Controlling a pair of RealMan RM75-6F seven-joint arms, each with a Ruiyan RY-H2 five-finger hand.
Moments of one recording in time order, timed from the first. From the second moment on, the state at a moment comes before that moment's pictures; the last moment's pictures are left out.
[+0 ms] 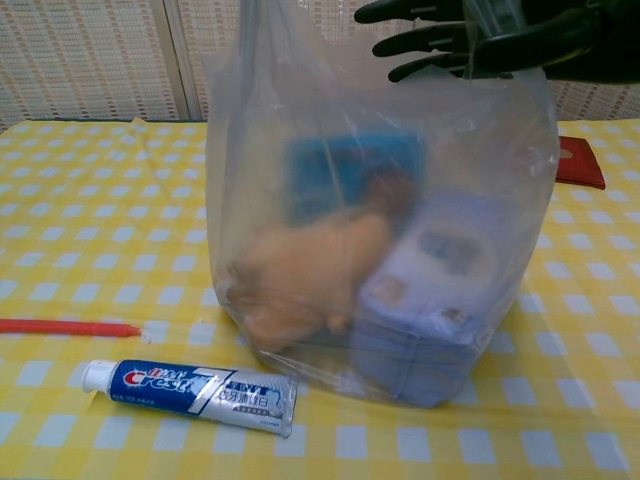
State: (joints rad) left arm -0.10 -1.06 -0.05 -1.65 1.44 1.44 -0.02; right arm 0.92 -0.98 -0.08 -1.74 -1.80 1.09 1.38
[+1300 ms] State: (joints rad) left arm -0.06 -0.99 -0.04 -1.64 1.48 1.49 -0.18; right arm 0.99 -1.29 0.18 -1.77 -1.52 0.88 1.02
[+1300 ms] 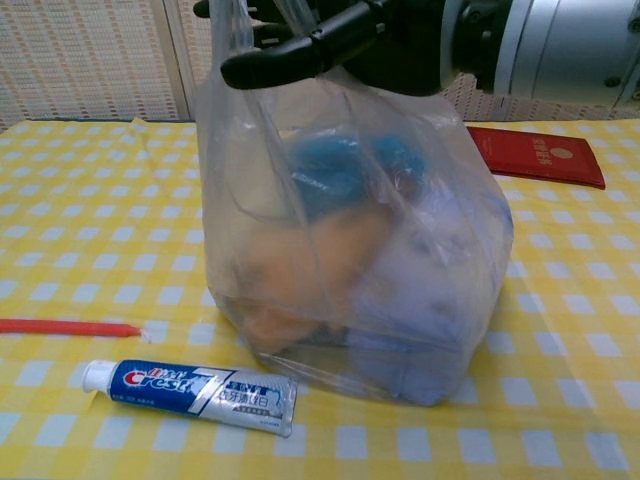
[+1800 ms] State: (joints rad) left arm -0.06 -0.98 -0.05 -1.63 1.47 1.48 -0.23; right arm 0.98 -1.33 0.23 -1.76 -1.61 1.03 1.14
